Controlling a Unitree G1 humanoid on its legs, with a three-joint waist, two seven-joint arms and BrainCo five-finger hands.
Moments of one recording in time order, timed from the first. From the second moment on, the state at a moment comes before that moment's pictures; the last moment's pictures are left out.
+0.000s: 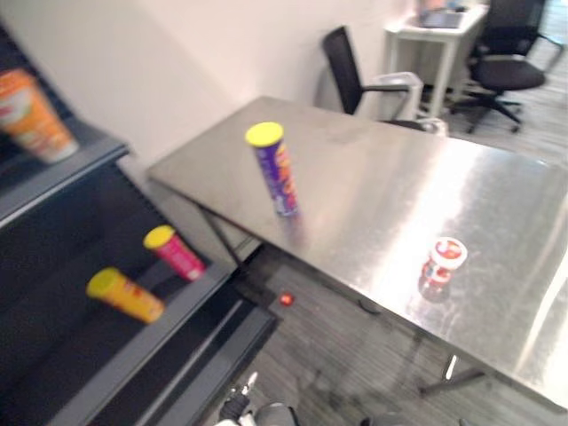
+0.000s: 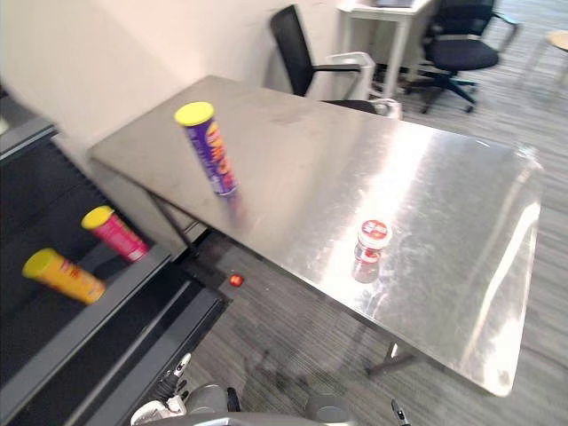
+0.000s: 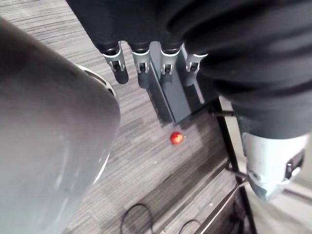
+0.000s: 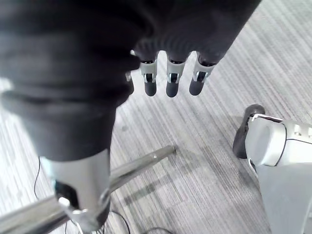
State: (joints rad) left arm 0.05 0.03 0.21 1.15 -0.37 -0.17 -0.05; right arm 0.11 -0.07 -0.68 1.19 0.47 -0.16 0.00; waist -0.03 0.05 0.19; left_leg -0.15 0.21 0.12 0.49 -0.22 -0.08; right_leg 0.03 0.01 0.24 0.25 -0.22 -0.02
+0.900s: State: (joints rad) left arm 0.04 0.09 0.12 1.22 -0.30 -0.16 -0.05; right arm 0.07 -0.05 -0.80 1.23 0.43 -0.13 0.00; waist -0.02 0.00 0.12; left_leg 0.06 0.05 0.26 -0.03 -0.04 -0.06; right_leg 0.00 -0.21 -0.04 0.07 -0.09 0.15
